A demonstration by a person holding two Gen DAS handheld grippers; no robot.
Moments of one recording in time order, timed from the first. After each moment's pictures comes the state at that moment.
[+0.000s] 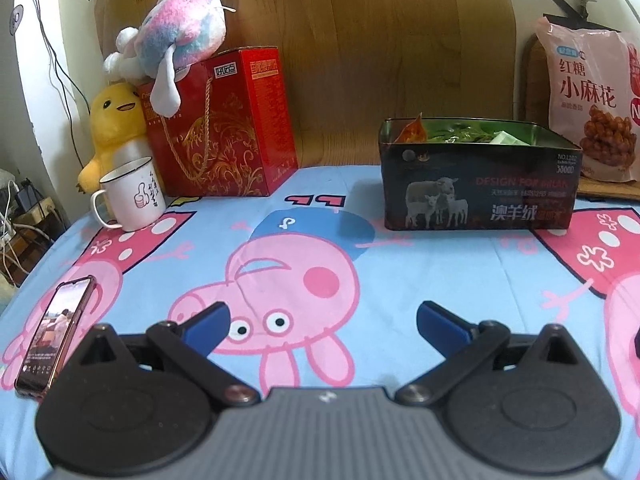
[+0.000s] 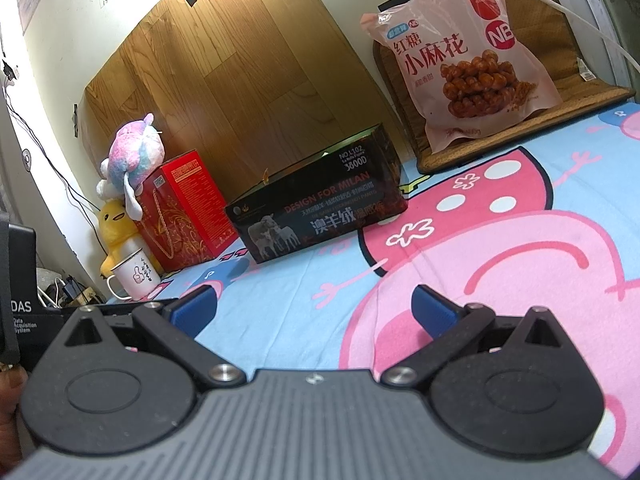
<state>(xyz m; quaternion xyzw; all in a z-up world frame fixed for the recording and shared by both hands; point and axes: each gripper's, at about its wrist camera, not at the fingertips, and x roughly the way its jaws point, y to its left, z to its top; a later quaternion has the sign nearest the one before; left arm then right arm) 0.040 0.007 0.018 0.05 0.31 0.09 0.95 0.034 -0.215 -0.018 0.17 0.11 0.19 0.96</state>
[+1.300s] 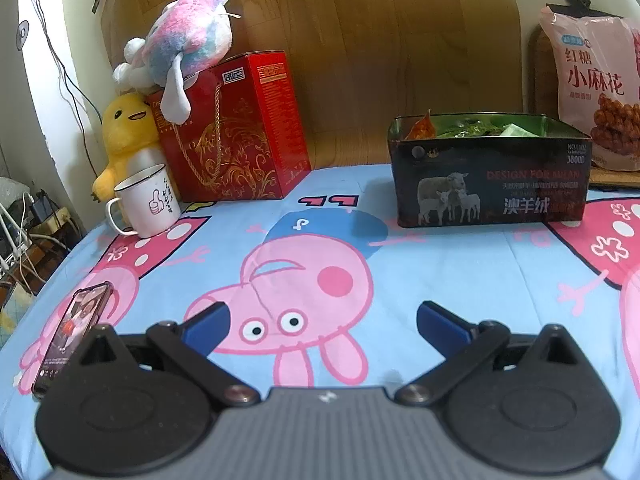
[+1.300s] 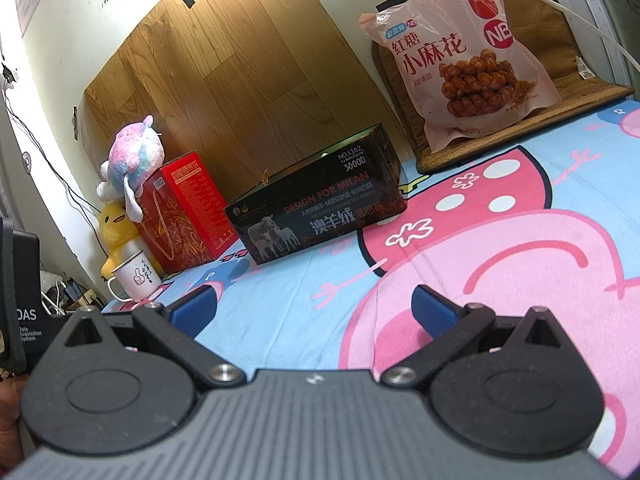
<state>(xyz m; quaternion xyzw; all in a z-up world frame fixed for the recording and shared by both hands) 0.038 0.004 0.017 0.08 0.30 0.11 0.94 0.034 -0.216 -0.018 0.17 0.11 0.19 0.96</state>
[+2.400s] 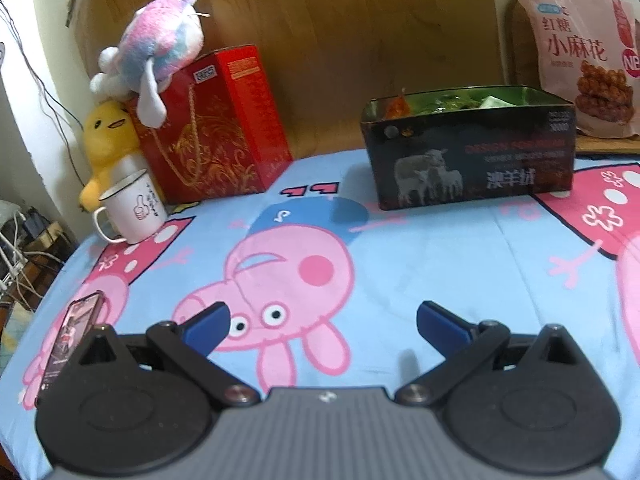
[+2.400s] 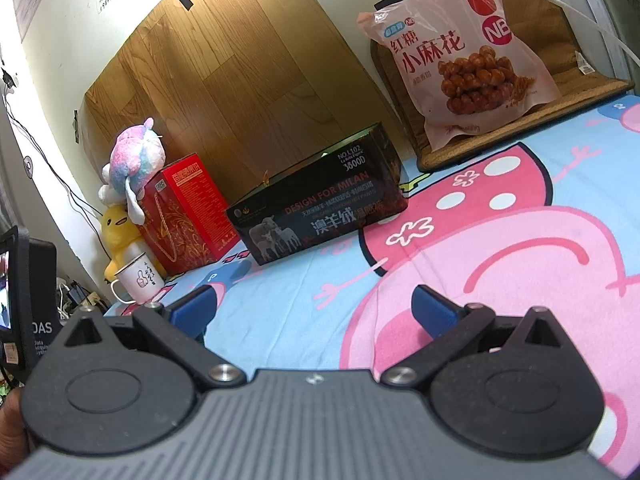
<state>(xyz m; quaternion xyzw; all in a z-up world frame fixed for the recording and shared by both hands) 0.041 -0.008 0.011 0.12 0.32 0.09 0.94 0.035 -0.218 -0.018 0.17 0.11 0.19 0.96</state>
